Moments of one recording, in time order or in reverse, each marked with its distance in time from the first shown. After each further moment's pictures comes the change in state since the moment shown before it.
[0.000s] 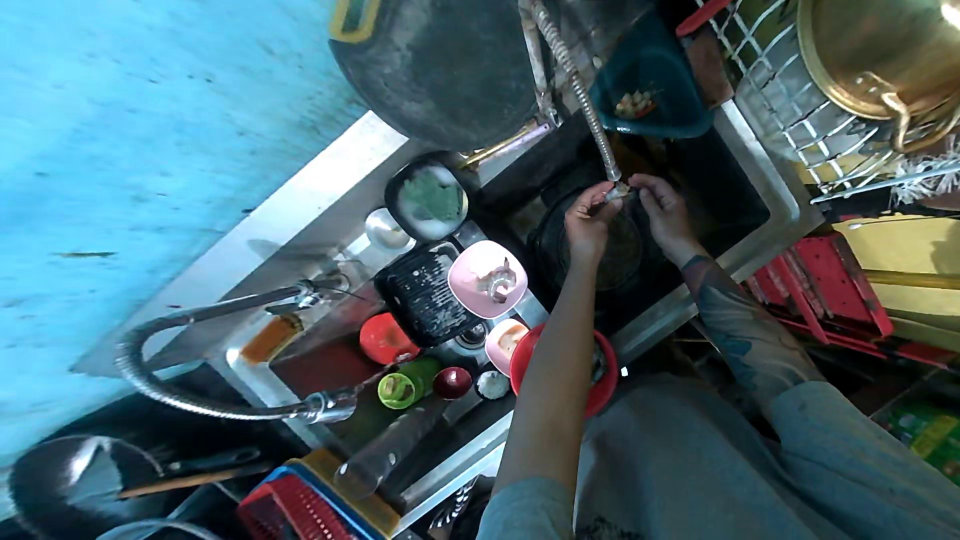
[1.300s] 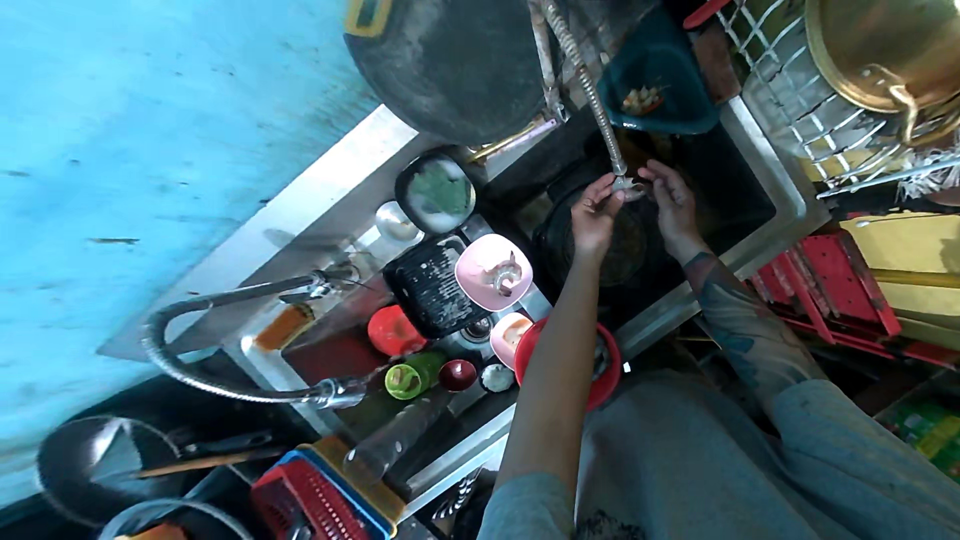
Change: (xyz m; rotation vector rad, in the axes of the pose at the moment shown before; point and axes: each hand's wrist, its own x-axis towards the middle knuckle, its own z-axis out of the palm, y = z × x) left_hand -0.003 0.011 -0.001 -0.075 -0.025 -0.140; right_hand -0.001 -0.002 0.002 0.088 0.063 -0.016
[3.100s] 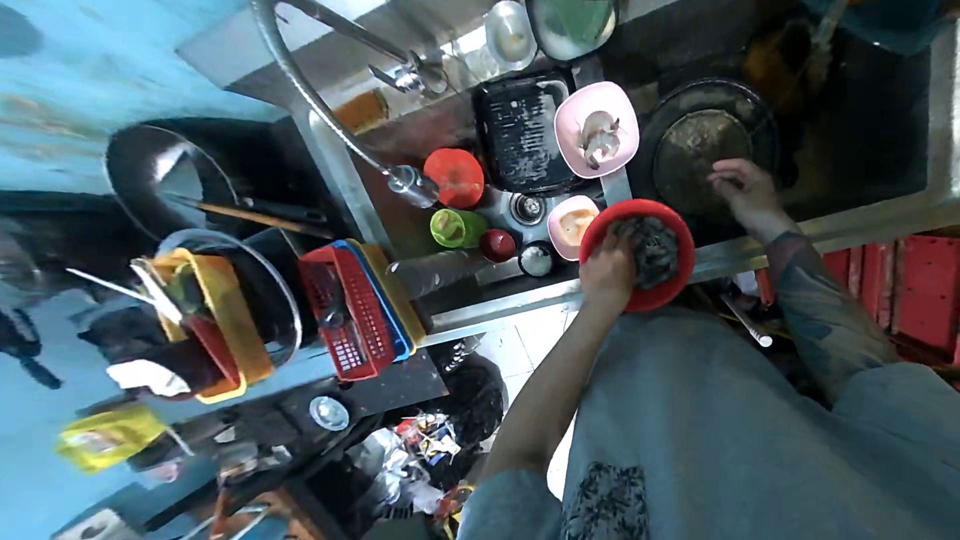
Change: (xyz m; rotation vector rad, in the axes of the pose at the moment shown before) left_hand -0.263 0.025 -0.111 1.255 -0.042 -0.449; right_hand -0.090 0.027 0.032 -0.412 -0.511 0.262
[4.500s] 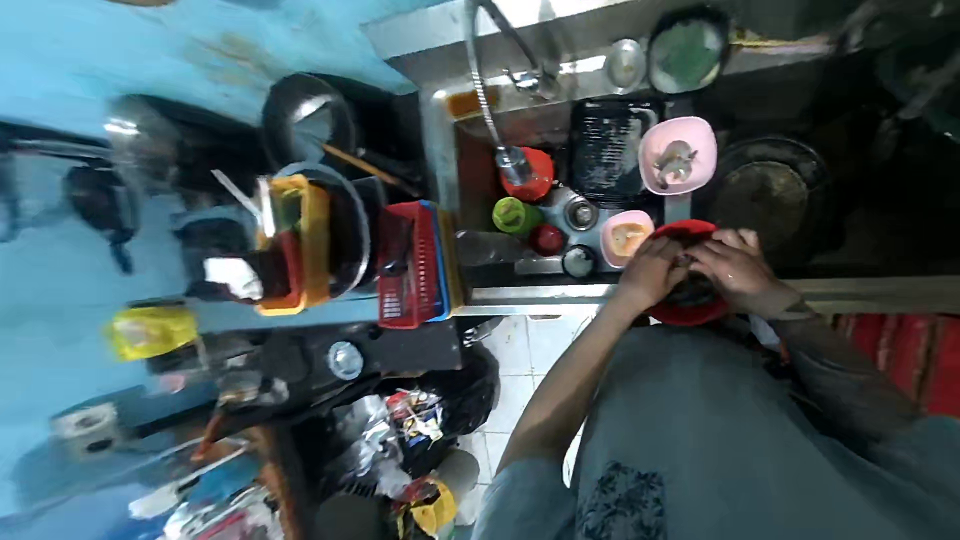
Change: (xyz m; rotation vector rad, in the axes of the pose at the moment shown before) left_hand 0.011 -0.046 0.005 -0.352 0.234 0.430; right_hand -0.073 -0.076 0.082 -0.896 -0.234 -0.803
